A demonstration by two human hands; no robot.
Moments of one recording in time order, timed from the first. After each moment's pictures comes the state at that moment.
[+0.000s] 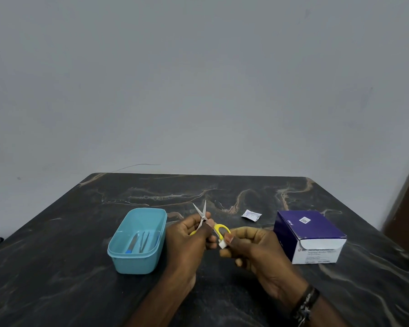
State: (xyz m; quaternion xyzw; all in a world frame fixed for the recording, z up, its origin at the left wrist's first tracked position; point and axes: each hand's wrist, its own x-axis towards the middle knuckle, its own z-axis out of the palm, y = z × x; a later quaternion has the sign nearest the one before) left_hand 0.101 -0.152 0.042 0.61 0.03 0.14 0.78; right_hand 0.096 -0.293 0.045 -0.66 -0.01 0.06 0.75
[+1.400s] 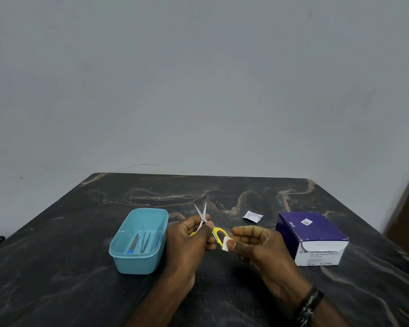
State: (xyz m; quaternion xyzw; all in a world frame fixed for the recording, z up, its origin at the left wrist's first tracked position) left_hand 0.098 -0.149 0.045 0.63 0.05 0.14 0.77; right_hand 0.101 -0.299 0.041 -0.68 0.01 0.02 0.73
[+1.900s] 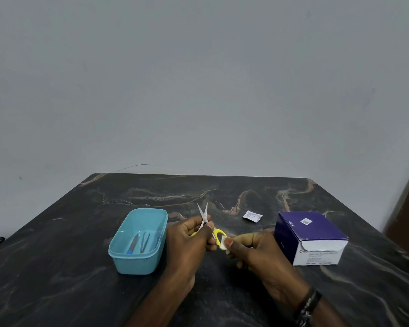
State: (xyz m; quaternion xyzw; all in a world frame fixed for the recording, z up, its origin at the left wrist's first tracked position) left_hand 0.102 -0.149 0.040 0.62 0.03 0.13 0.77; right_hand 0.102 -0.293 0.036 -0.75 -0.02 0.02 0.66
